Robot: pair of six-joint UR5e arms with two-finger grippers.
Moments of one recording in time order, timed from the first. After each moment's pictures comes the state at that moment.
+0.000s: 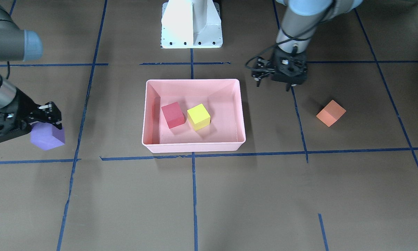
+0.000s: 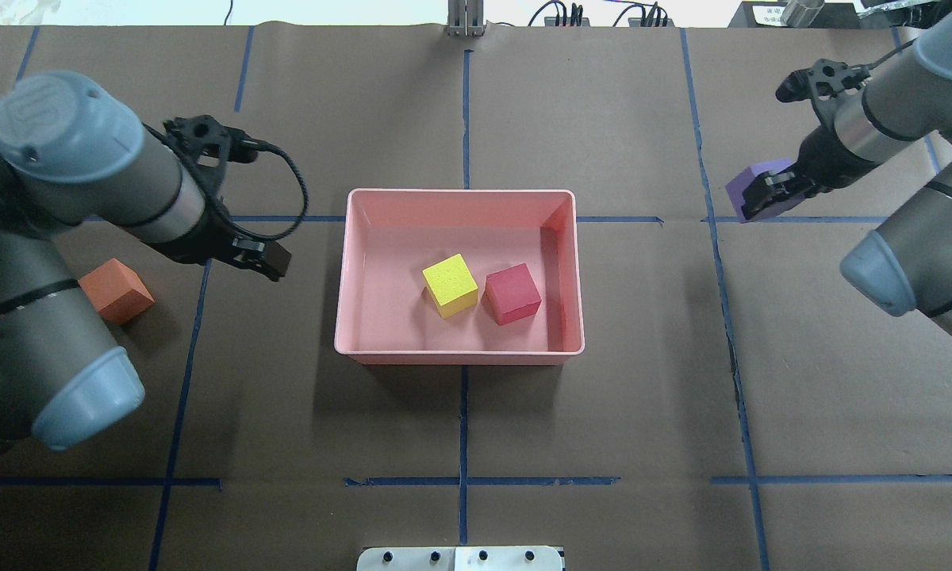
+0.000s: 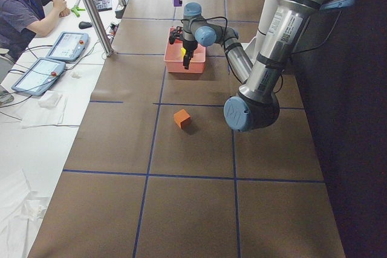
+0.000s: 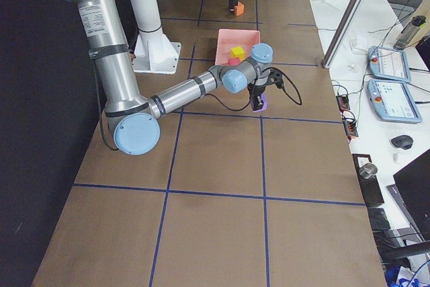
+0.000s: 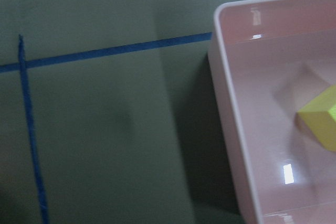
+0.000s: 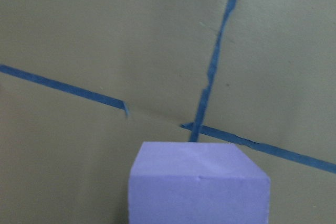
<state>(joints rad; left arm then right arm) -0.77 -1.95 -2.02 -1.44 -2.02 -0.76 0.99 -1.26 1.74 -1.45 2.23 0.56</state>
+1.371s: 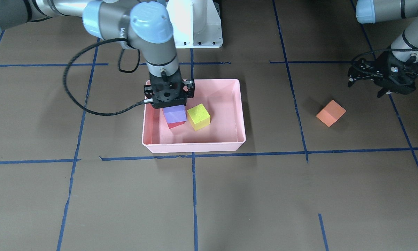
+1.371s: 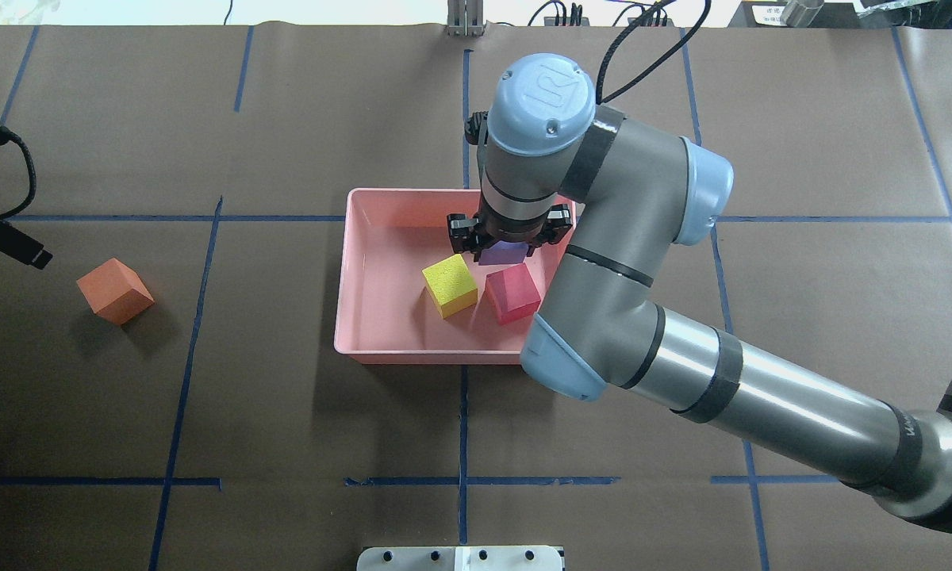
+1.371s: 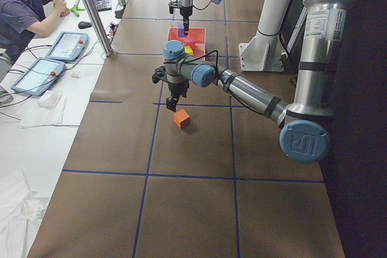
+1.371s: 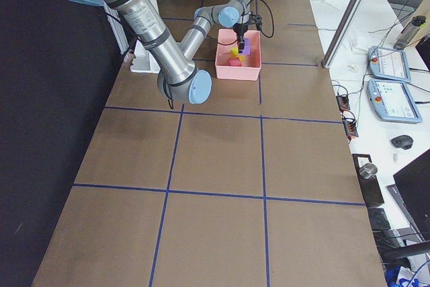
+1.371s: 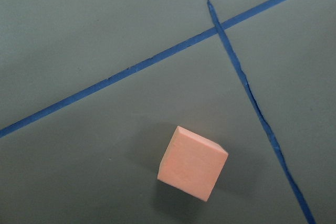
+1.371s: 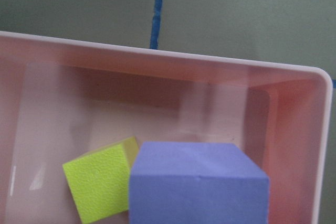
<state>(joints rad) -1.09 -1.60 -1.97 -1.59 -2.24 -0.19 0.60 -0.74 1.61 -1.70 1.93 1.03</state>
